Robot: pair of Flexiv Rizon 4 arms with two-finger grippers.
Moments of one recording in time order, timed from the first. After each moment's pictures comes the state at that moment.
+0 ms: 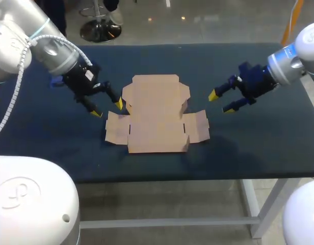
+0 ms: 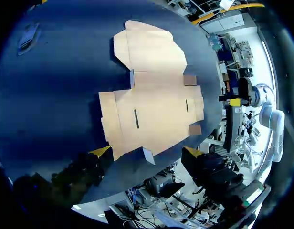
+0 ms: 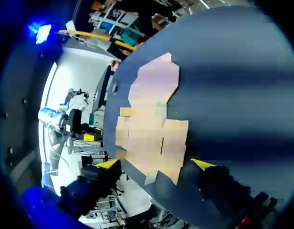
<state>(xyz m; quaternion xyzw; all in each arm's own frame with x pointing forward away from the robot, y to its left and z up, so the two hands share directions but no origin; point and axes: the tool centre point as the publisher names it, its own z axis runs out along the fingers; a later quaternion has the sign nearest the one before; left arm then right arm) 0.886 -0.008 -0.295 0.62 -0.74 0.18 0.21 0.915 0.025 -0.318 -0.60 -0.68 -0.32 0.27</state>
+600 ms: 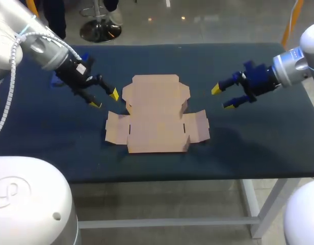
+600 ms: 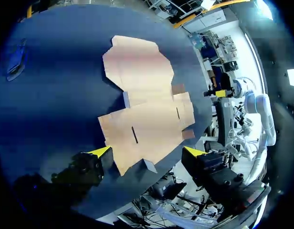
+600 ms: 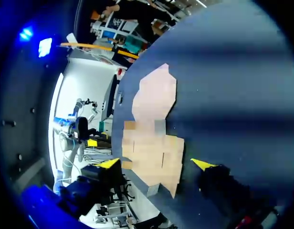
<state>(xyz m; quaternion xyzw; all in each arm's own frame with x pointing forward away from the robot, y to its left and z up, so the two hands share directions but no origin) 0.921 0.001 -0.284 0.56 -0.76 0.25 0.21 0.951 0.018 -0.325 -0.60 -0.65 -0.36 0.30</state>
